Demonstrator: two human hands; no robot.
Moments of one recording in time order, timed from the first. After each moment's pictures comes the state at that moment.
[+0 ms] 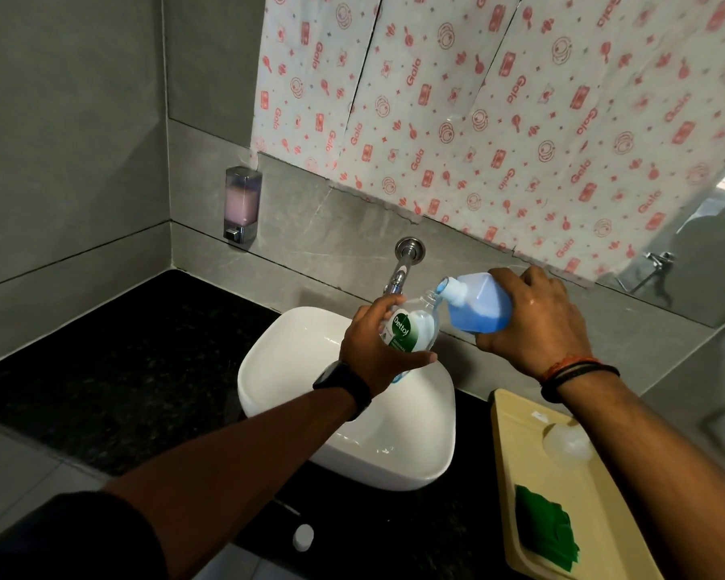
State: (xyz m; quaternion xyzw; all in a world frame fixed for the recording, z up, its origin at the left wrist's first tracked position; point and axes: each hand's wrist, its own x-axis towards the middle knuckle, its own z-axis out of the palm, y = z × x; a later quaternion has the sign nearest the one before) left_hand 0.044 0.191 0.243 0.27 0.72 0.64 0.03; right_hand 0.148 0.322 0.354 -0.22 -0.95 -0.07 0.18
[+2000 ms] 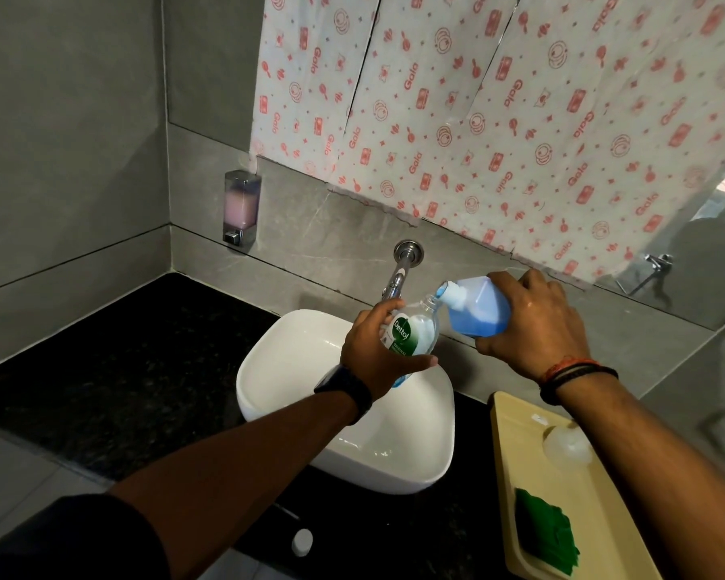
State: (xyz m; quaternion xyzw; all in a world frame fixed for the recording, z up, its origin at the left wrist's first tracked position) left_hand 0.044 0.197 0.240 0.27 0.72 0.64 0.04; right_hand 0.148 0.327 0.352 -0.22 -0.95 -0.08 0.18
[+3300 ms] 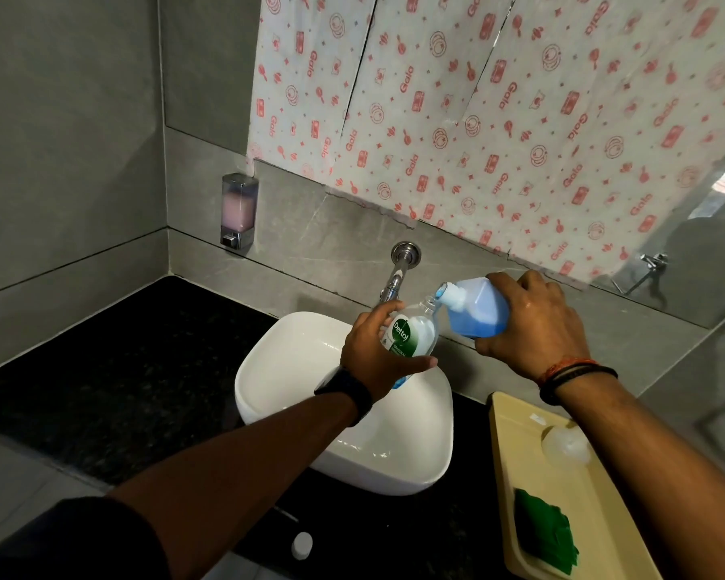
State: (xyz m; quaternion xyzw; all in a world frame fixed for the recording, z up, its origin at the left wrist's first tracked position) left_hand 0.044 0.199 0.239 0.27 0.72 0.64 0.04; right_hand 0.151 0.326 0.355 -0.23 -0.95 -0.08 0.17
